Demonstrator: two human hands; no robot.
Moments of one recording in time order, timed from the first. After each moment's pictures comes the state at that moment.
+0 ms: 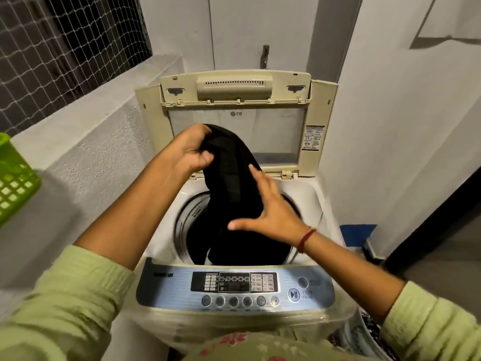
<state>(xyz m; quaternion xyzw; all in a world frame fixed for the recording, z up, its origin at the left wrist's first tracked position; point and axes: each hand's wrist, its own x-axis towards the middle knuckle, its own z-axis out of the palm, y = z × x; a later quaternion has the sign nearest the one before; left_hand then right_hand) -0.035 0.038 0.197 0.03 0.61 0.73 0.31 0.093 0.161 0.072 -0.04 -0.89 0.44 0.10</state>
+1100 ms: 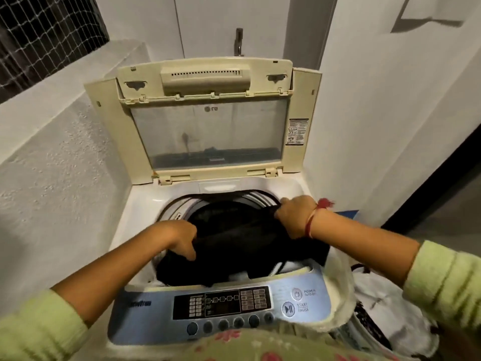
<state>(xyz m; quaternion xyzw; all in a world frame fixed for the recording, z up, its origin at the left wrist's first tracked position) -0.072 0.026 0.036 0.38 0.83 -0.17 0.36 0.072 0.234 0.073 -0.07 -0.94 -0.15 -0.29</state>
